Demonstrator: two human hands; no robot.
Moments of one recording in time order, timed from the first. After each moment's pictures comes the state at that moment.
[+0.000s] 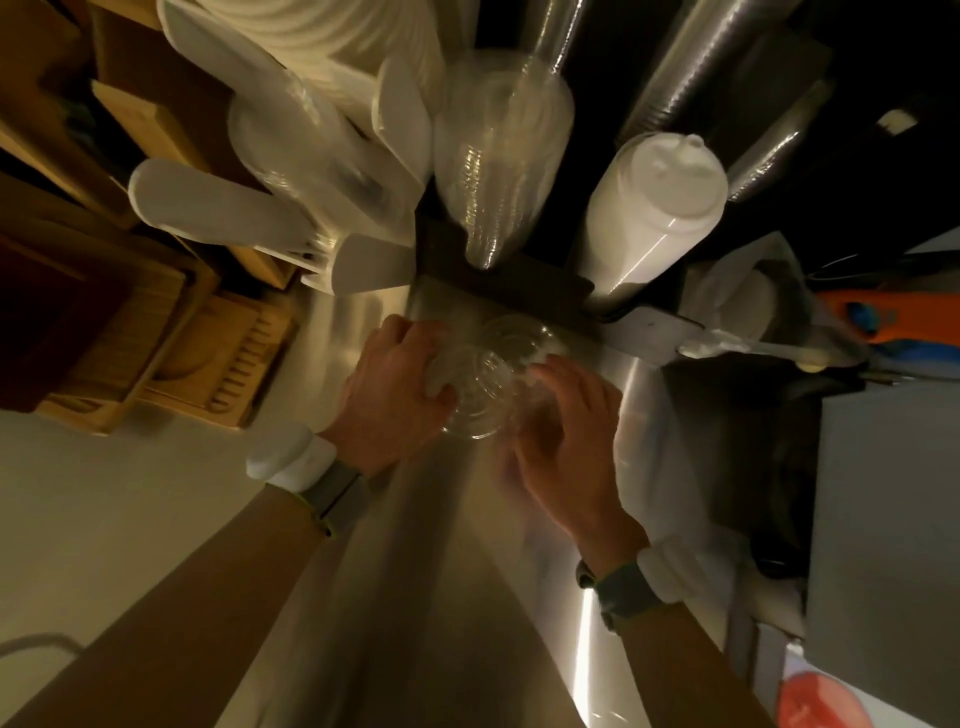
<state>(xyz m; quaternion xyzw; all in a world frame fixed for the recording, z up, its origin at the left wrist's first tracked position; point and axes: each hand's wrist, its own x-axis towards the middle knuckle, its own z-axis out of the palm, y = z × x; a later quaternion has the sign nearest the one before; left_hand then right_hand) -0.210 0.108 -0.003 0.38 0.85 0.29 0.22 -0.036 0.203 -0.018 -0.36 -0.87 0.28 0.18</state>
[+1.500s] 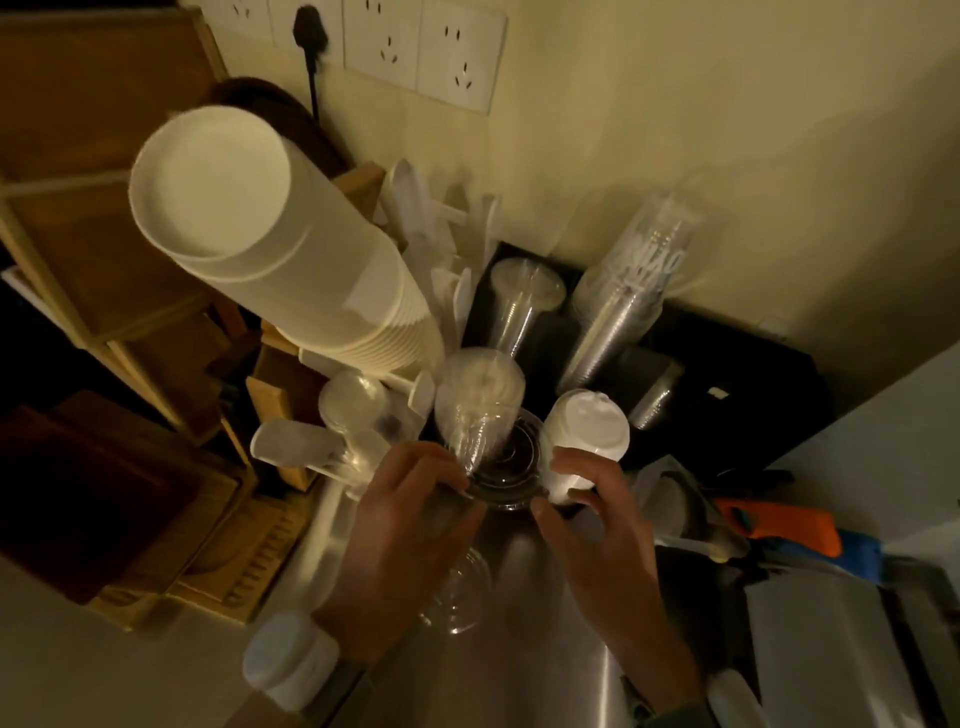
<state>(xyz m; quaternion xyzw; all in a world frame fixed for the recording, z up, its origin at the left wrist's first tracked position) -0.208 0.108 0.114 0.45 0.73 0.52 0.01 -0.064 0.240 0.115 -0.28 -0.77 0.46 0.34</state>
